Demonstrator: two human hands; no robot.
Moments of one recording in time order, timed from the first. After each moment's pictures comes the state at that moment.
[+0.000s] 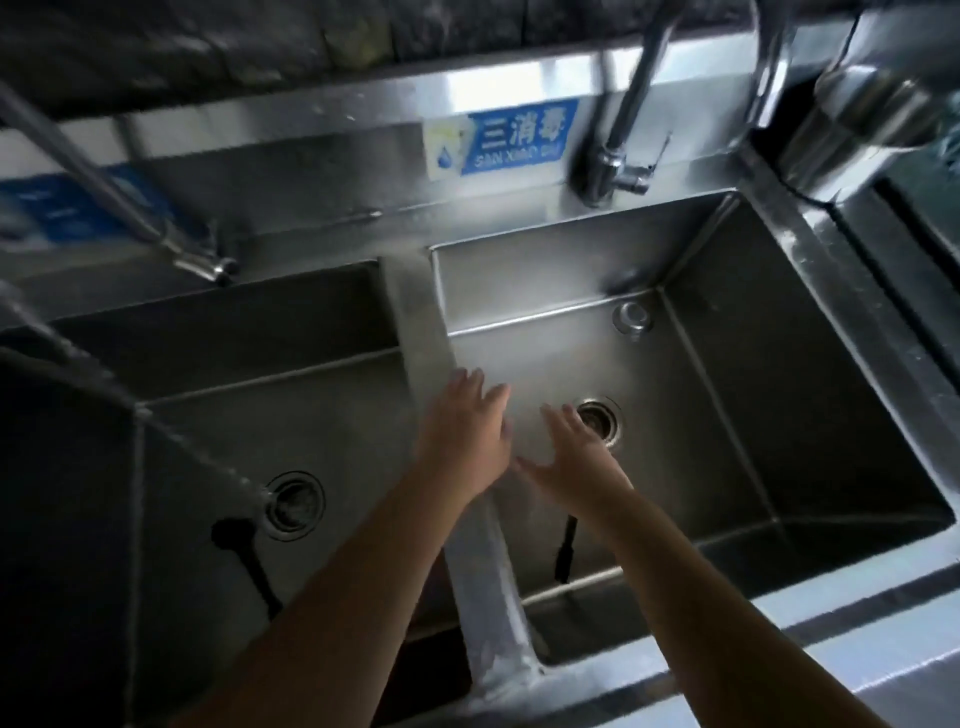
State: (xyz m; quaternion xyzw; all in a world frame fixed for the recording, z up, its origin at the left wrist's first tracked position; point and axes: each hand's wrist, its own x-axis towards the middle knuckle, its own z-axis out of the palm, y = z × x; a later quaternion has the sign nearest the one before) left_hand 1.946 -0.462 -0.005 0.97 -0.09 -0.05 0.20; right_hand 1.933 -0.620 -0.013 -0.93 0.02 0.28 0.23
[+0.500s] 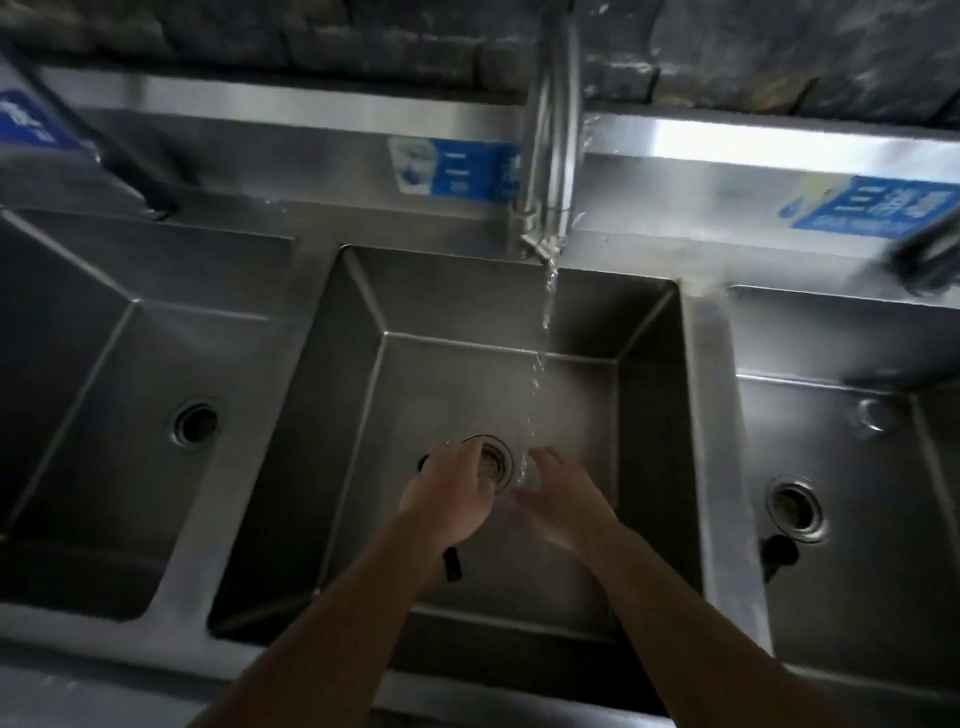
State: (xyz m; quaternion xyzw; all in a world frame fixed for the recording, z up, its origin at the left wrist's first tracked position) left_hand 1.796 -0.191 -0.033 0.91 0.21 -0.18 0.31; right_hand 1.861 -0.342 -0.030 -0.90 -0.14 0.36 0.22
